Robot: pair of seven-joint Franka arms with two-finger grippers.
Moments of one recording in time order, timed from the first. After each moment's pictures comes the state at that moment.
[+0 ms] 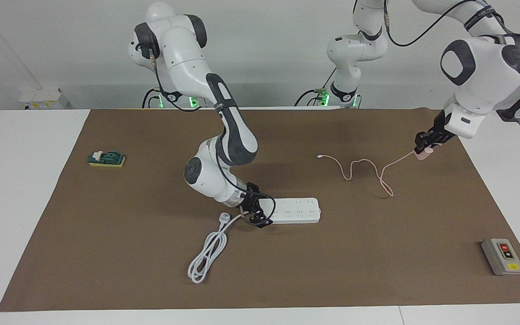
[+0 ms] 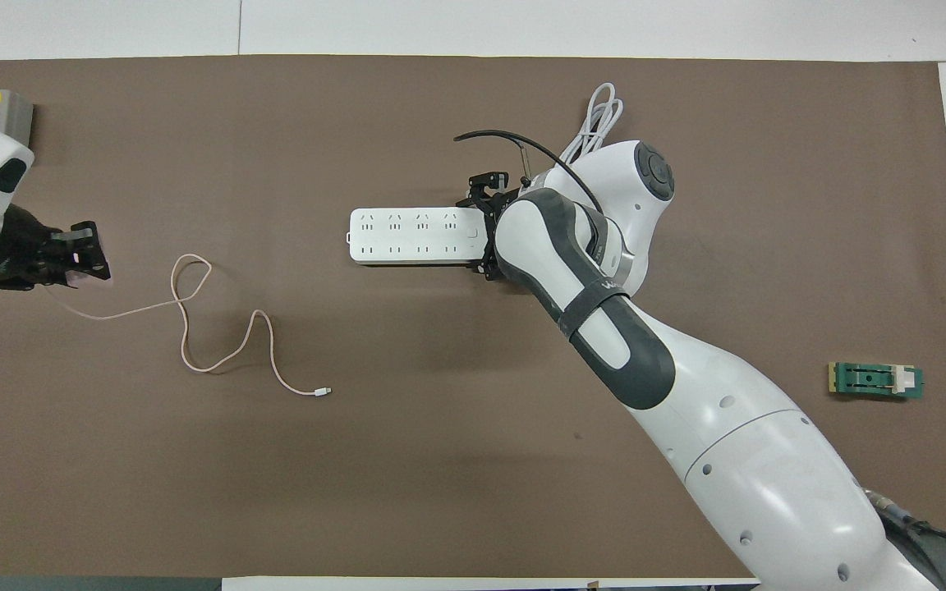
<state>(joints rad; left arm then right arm) 0.09 -0.01 0.03 -1.87 -0.07 1.78 -0.02 0.50 0.70 -0.09 -1.53 0.92 2.29 1.21</state>
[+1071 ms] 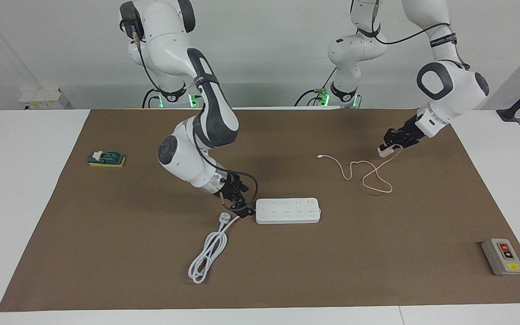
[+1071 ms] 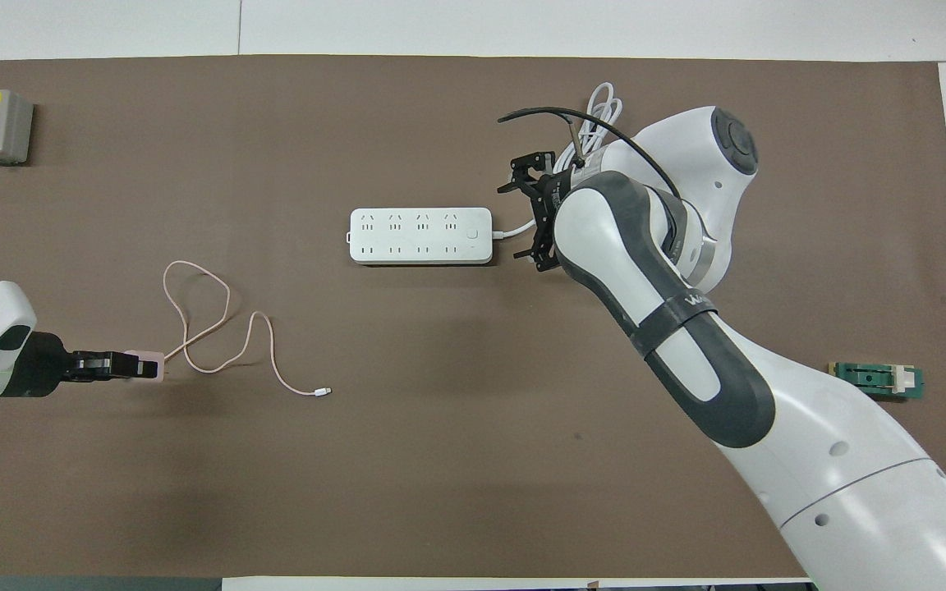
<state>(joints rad) 0.18 -0.12 0.03 -2.38 -0.46 2.03 0.51 0.42 0.50 -0.11 -1.62 0.71 2.18 1.21</state>
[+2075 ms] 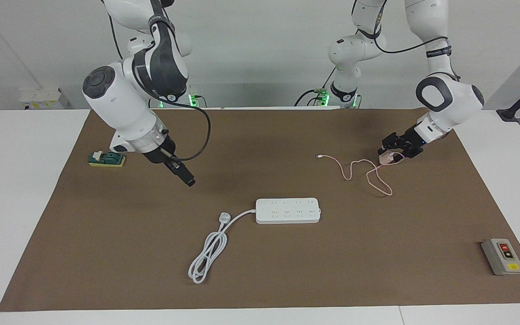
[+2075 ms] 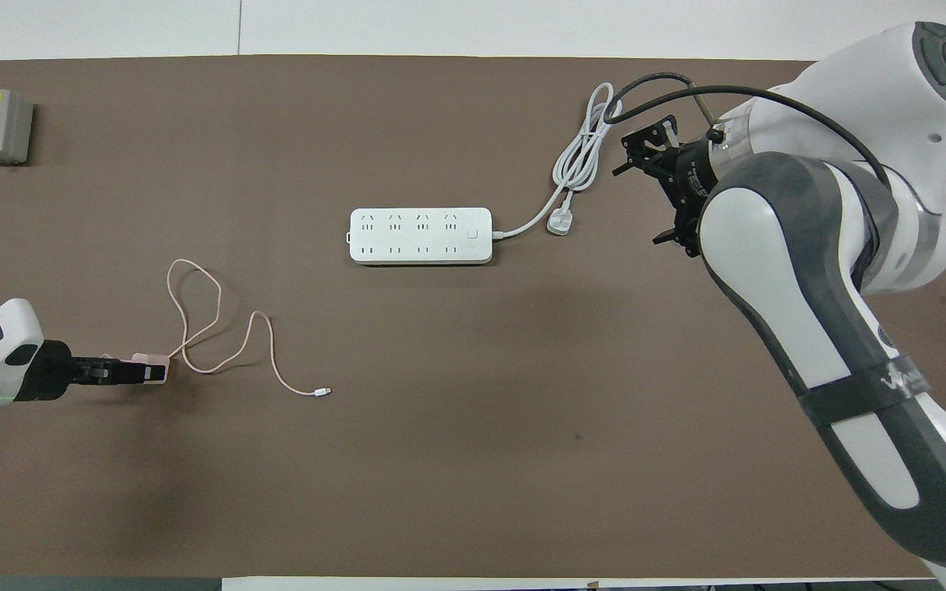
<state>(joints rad) 0.23 -0.04 0.03 -2.41 -0.52 2.17 0.78 0.23 0.22 -0.12 -1.62 0.29 1.86 0.80</state>
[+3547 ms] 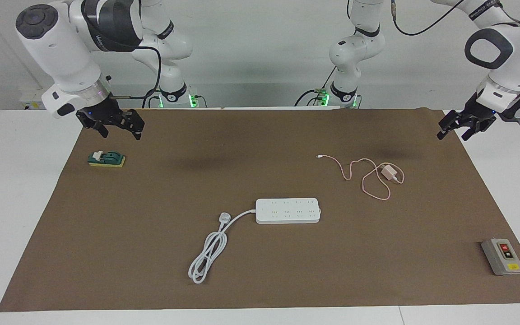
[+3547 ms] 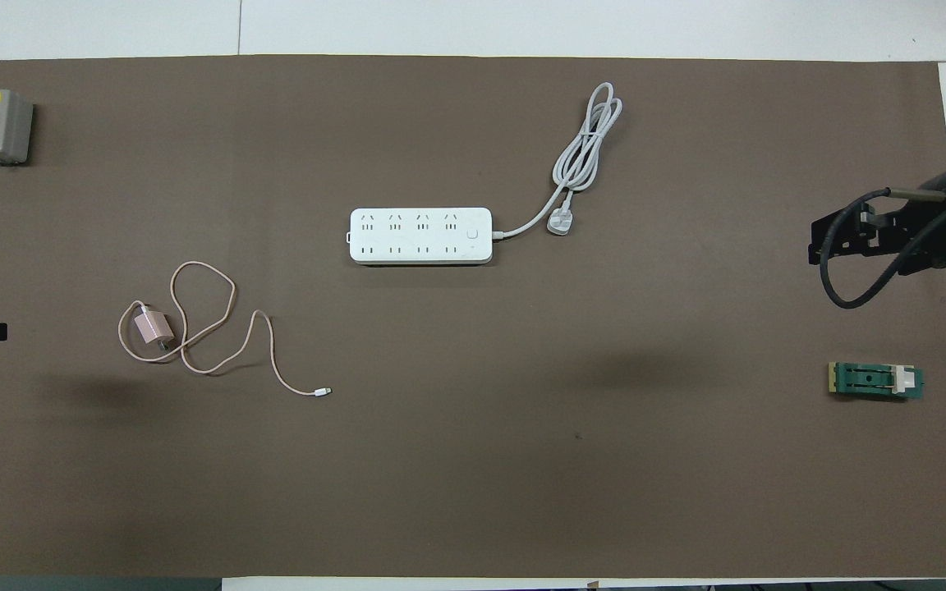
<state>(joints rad) 0.28 -0.12 -0.01 -1.92 -0.13 1.82 0.27 0.11 0.03 -0.13 -1.63 0.00 1.58 0.11</state>
